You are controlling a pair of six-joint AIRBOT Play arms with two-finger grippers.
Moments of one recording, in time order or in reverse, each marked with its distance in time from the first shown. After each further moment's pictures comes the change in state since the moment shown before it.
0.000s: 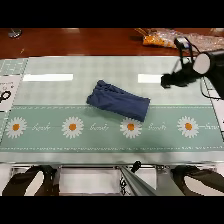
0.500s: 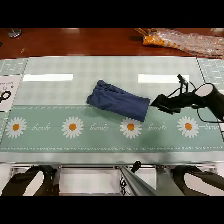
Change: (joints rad) left arm 0.000 -0.057 -0.001 0.047 -0.025 -0.002; right arm -0.178 -0.020 -0.427 0.716 -0.244 -0.225
